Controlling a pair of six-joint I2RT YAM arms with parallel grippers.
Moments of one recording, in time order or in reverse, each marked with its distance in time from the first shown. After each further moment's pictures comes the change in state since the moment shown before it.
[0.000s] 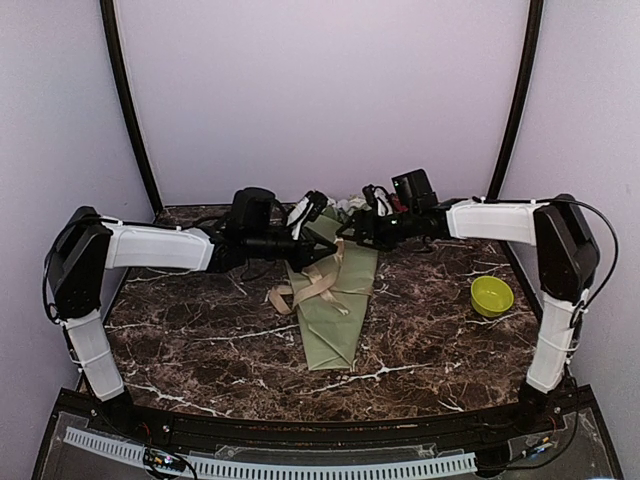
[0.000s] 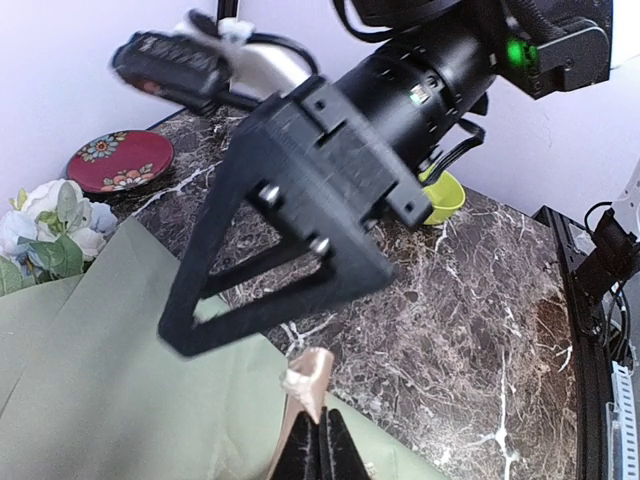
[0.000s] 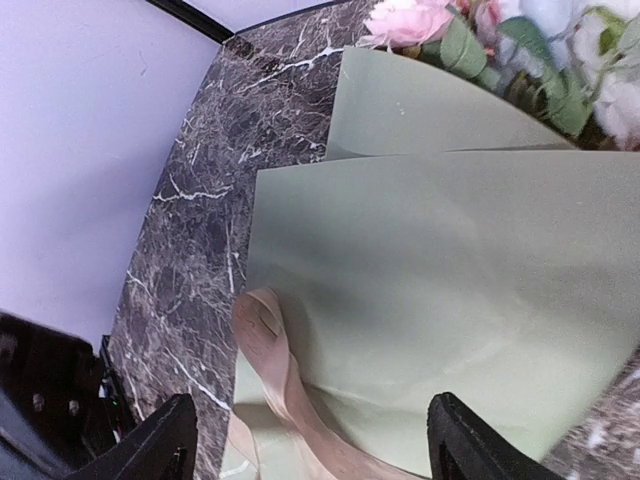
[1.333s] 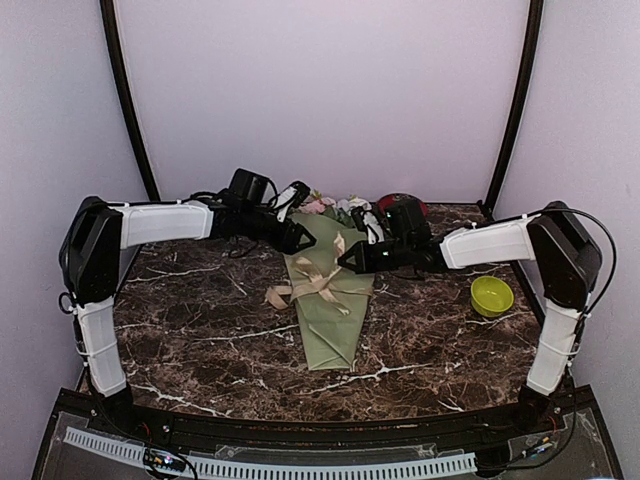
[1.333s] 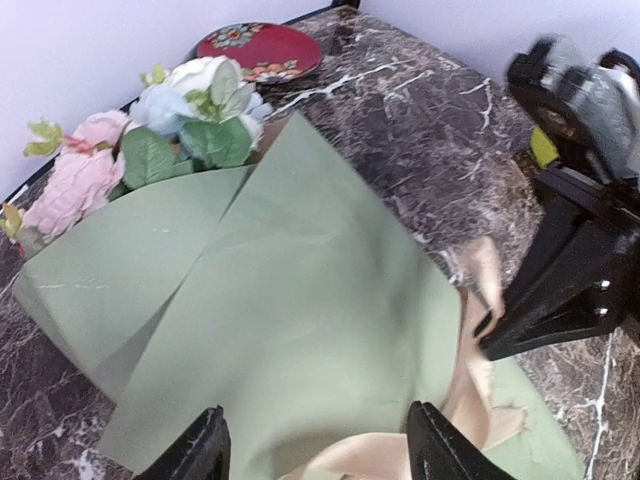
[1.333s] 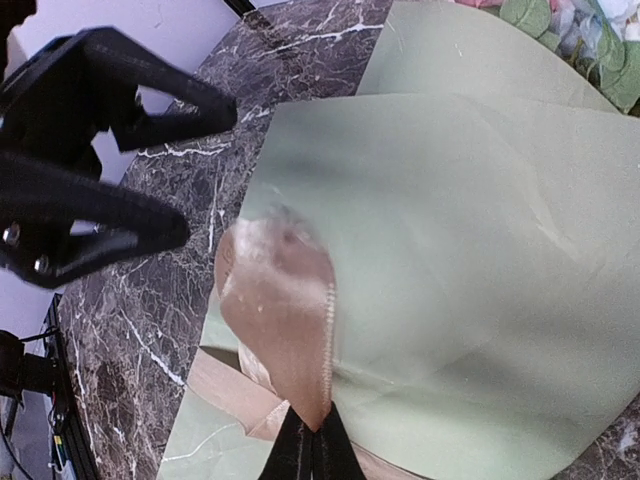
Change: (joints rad) left arm 0.127 0.107 0.219 -0.352 -0.100 0.070; right arm 0.090 -0.079 -0.266 0.260 0.127 -0.133
